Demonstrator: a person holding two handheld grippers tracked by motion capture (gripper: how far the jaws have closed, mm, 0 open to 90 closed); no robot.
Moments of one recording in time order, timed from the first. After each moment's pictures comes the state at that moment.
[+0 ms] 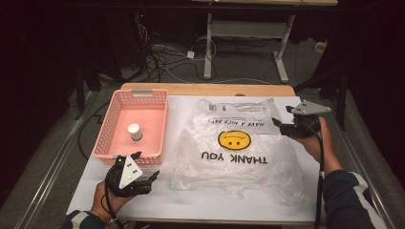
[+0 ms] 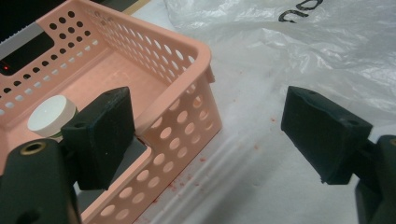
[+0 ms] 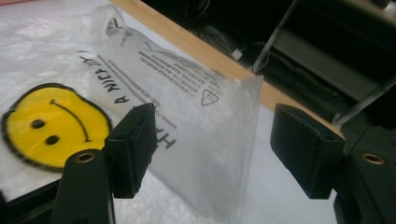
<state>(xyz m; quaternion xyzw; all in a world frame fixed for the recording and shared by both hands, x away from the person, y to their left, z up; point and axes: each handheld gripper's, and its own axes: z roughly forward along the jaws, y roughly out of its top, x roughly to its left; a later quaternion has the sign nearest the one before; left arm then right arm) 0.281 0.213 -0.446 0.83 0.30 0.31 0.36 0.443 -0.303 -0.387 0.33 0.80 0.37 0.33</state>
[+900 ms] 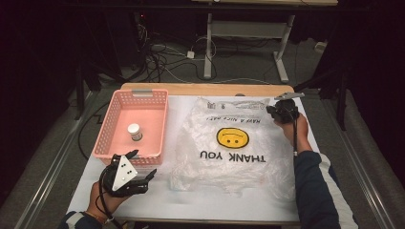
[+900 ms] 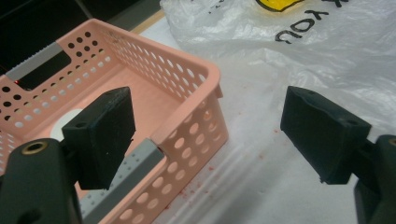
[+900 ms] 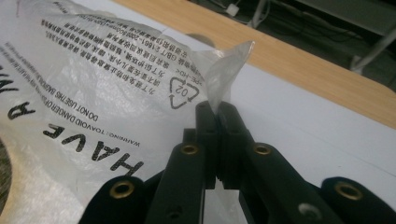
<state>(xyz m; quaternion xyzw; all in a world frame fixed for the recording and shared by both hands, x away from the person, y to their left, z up) 0.276 0.222 -0.435 0.81 0.29 0.32 0.39 0.528 -0.286 -0.436 0.43 0.79 0.34 0.28</state>
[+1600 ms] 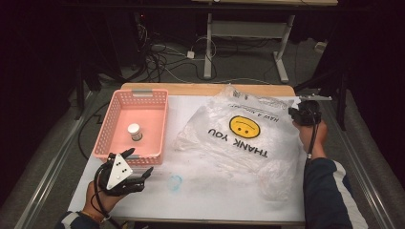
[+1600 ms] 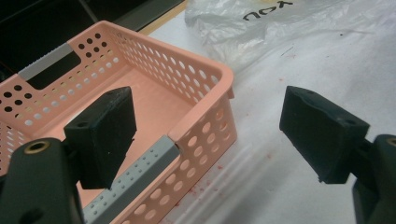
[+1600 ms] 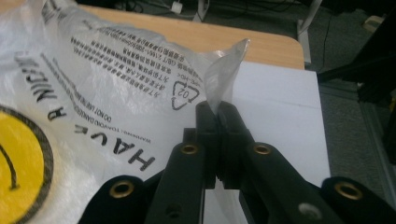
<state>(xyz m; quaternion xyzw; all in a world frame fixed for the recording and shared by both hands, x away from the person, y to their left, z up) 0.276 0.230 -0.432 0.81 0.29 0.33 0.39 0.503 -0.341 -0.424 0.55 0.71 0.34 0.29</state>
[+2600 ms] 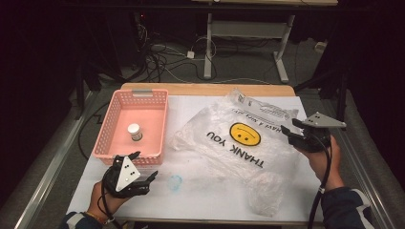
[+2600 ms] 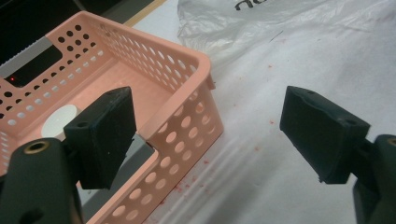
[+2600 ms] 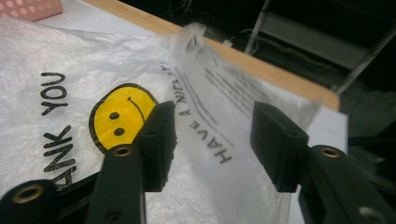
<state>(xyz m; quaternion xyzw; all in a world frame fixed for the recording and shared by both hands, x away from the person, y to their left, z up) 0.275 0.217 -0.439 0.83 0.28 0.32 0.37 0.385 -0.307 -0.380 0.40 0.76 0.38 0.33</state>
